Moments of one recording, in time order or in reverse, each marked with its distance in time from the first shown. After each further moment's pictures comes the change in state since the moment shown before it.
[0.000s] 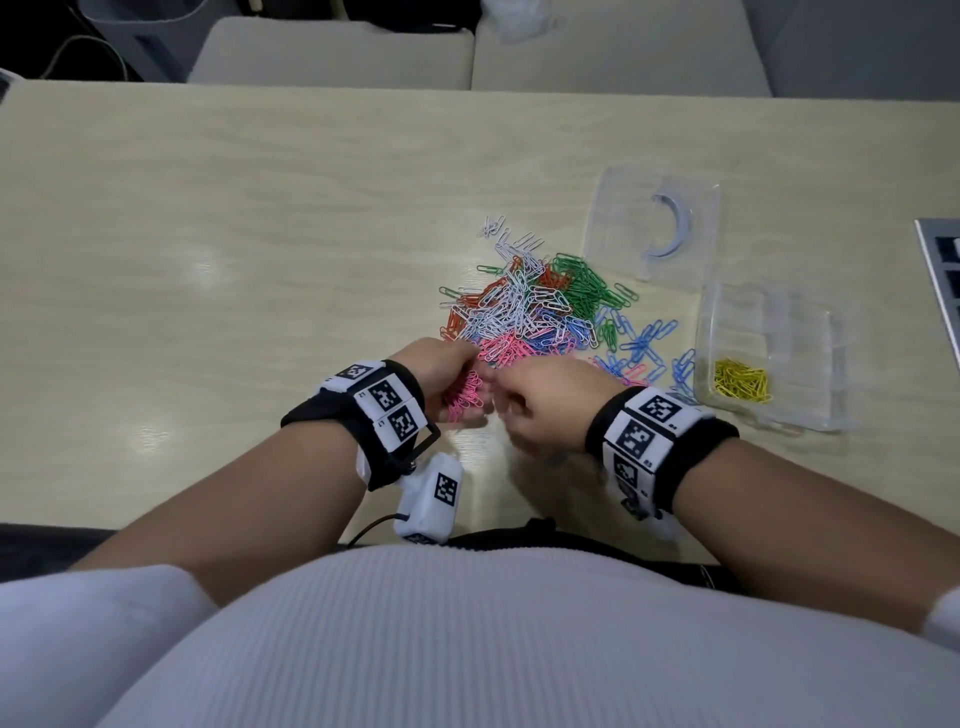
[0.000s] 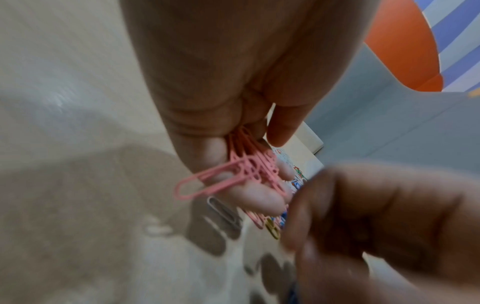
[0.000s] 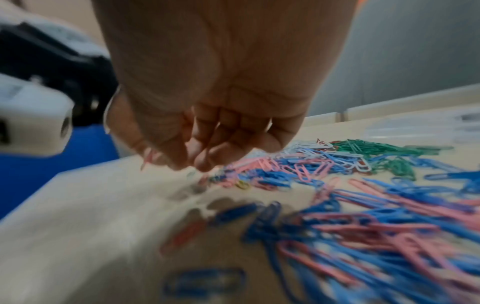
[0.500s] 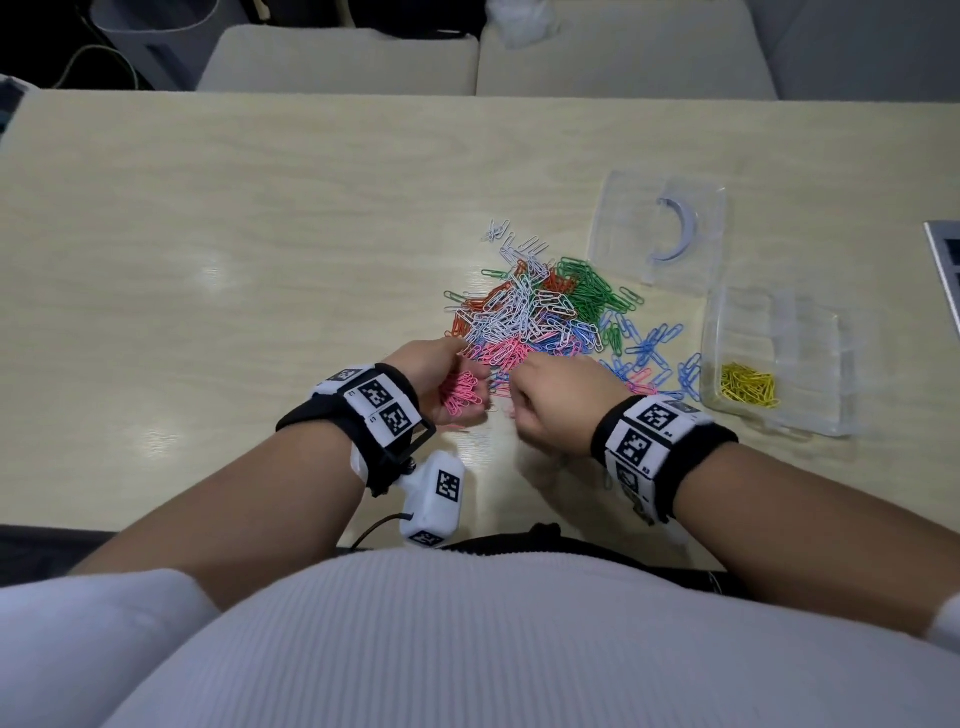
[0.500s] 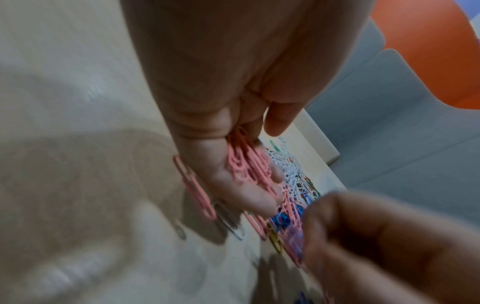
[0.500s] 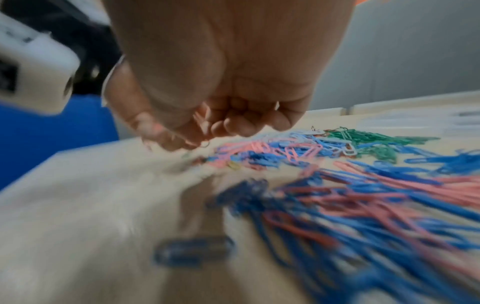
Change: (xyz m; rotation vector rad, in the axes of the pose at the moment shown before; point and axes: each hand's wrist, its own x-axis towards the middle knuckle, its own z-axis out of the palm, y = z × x) left_hand -0.002 0.002 -0.007 -0.160 -0.029 -0.045; right_hand 0.003 0.006 0.009 -0.156 0.115 0.024
